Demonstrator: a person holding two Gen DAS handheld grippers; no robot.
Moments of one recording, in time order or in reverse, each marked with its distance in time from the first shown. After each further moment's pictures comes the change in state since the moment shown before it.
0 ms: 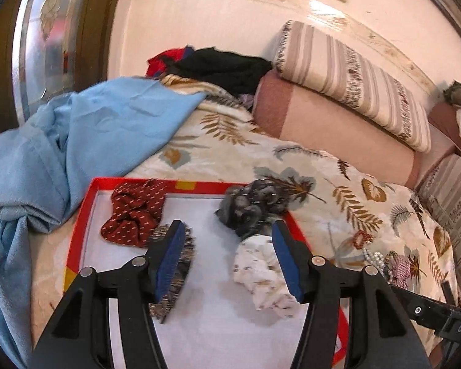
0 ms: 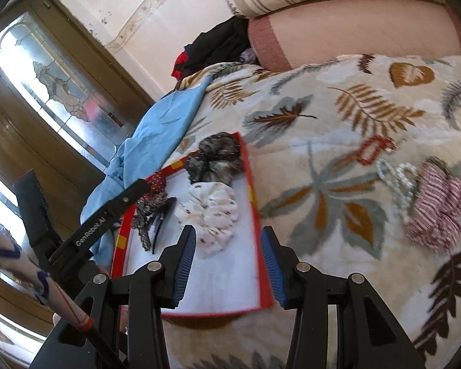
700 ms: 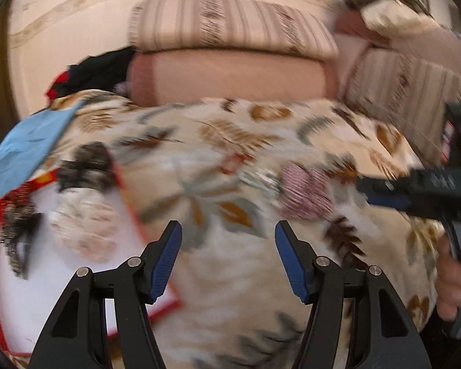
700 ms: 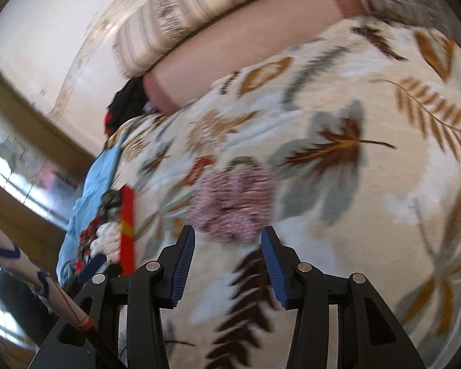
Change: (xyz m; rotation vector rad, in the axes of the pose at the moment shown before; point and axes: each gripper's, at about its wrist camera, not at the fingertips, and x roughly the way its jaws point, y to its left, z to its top) left arm -0.006 -0.186 -0.098 0.398 0.125 -0.220; right arm -0.112 -0.178 -0.021 0.291 -0.141 -0.172
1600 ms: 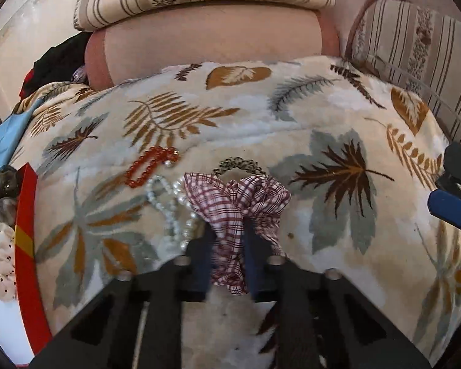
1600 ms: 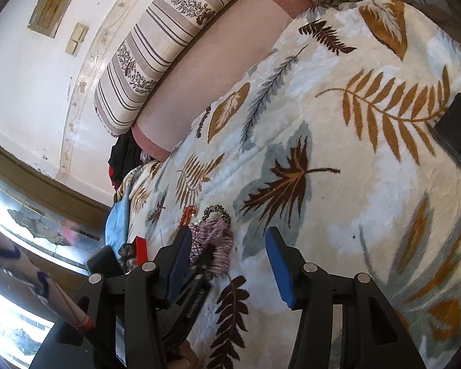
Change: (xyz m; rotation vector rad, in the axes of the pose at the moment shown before) left arm 0.118 -0.090 0.041 0.018 0.161 0.056; right arm -0.042 -0.064 0.035 0.216 -0.081 0.105
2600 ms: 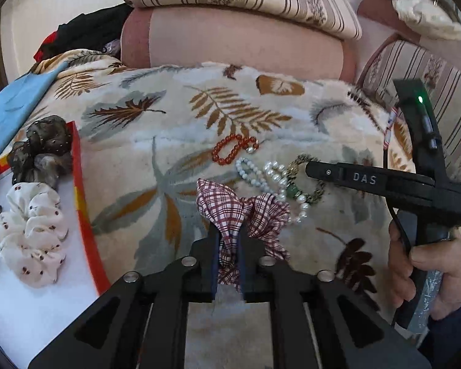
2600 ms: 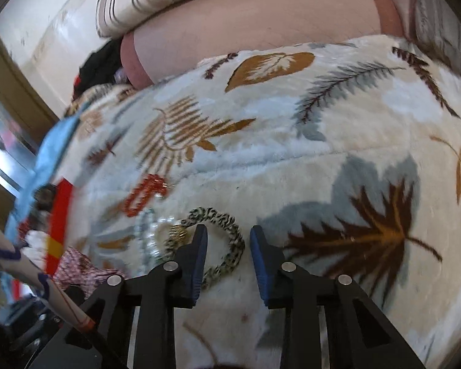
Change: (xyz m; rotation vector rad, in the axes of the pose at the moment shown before) left arm -0.035 0.099 -0.023 -0.120 0.009 -0.075; right arm 0.164 0.060 -0.002 -0.452 0.176 -0.288
